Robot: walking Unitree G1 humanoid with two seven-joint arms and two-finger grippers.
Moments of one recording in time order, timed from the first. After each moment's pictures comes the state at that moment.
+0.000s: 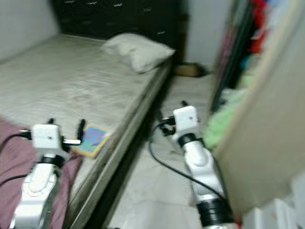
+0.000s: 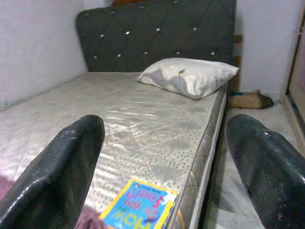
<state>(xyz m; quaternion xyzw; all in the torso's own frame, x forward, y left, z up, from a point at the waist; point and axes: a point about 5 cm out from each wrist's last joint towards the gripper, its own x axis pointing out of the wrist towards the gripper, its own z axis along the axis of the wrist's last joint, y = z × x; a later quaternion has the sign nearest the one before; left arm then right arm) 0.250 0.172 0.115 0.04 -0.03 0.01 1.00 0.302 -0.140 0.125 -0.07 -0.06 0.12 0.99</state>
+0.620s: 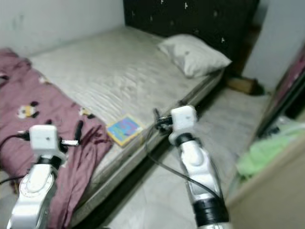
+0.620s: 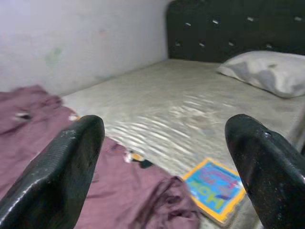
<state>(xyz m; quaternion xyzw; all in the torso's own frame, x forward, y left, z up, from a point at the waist) 0.250 0.182 0.115 0.05 -0.03 0.02 1.00 0.303 -0.126 0.127 -0.06 -0.06 0.14 0.99</state>
